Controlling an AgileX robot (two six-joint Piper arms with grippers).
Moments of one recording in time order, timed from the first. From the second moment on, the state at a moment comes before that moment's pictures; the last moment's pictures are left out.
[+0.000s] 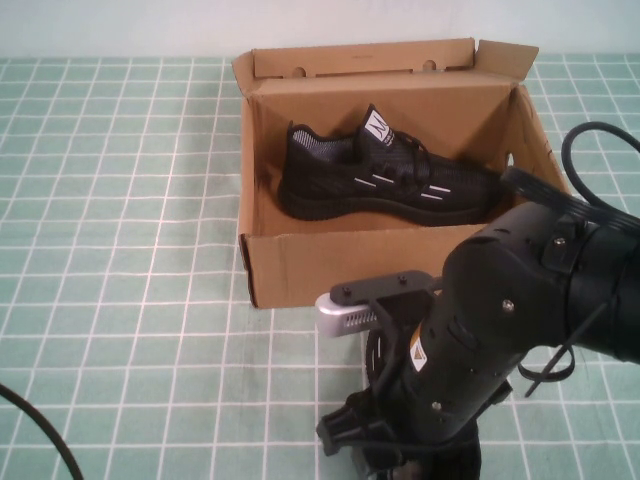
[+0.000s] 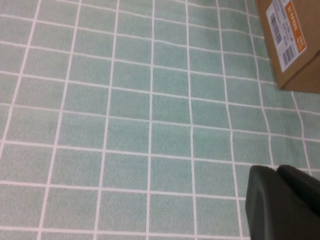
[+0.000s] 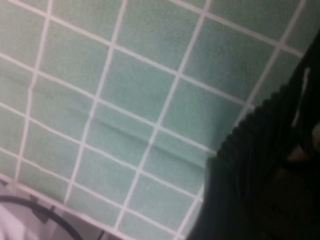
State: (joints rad) right arm 0.87 1.56 -1.16 0.26 0.95 0.40; left arm -0.18 0.45 -0.55 -0.02 0.84 -0.28
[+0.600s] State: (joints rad) right arm 0.87 1.70 -1.16 0.24 0.94 0.33; left arm -0.18 0.45 -0.55 -0.03 0.89 -0.28
